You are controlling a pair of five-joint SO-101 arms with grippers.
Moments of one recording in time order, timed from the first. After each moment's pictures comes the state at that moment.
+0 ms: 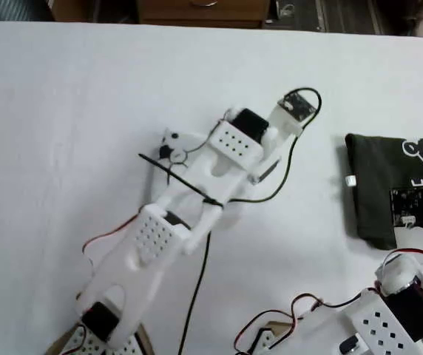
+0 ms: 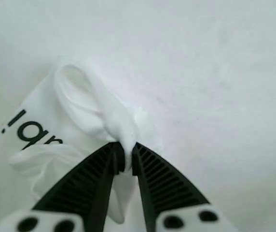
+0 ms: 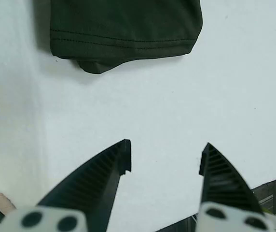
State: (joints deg) left arm 31.8 57.7 -64.0 95.6 -3.8; right arm 54.2 -69.0 51.0 80.4 58.9
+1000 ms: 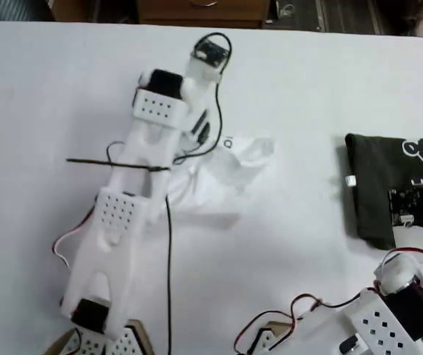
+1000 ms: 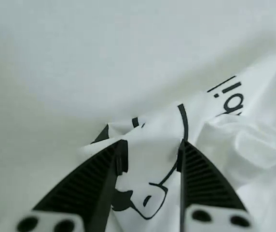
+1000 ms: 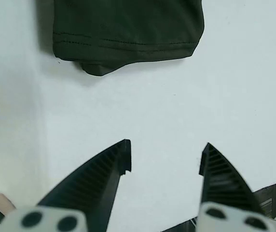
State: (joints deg) left arm 11.7 61.4 -77.5 101.1 -9.7; right arm 52.7 -69.0 51.0 80.4 58.9
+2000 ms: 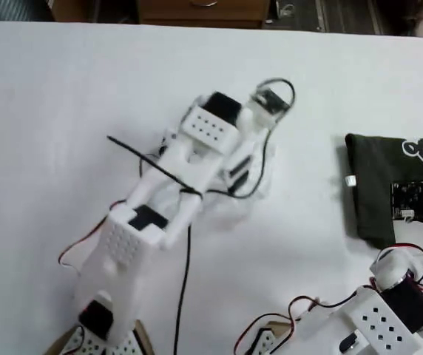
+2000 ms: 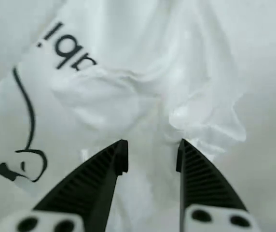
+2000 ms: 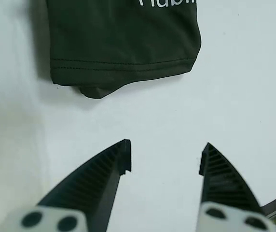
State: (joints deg) left arm 27.7 40.4 -40.6 99.8 -9.7; right arm 49.8 -69.0 55.8 73.0 52.4
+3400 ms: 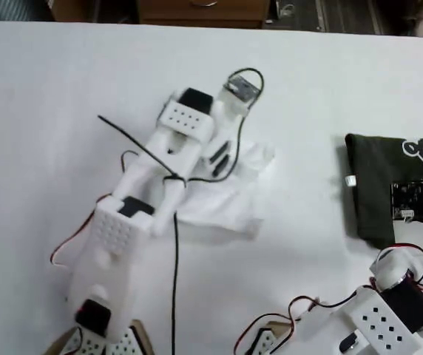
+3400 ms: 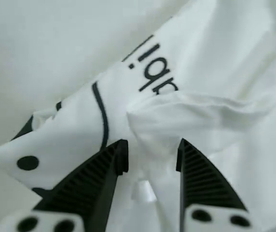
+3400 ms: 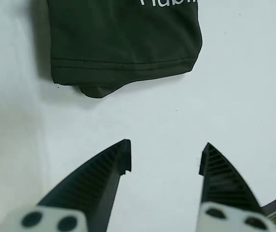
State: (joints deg) left arm 19.3 43.5 -39.4 89.7 -12.4; right arm 49.8 -69.0 56.0 73.0 52.4
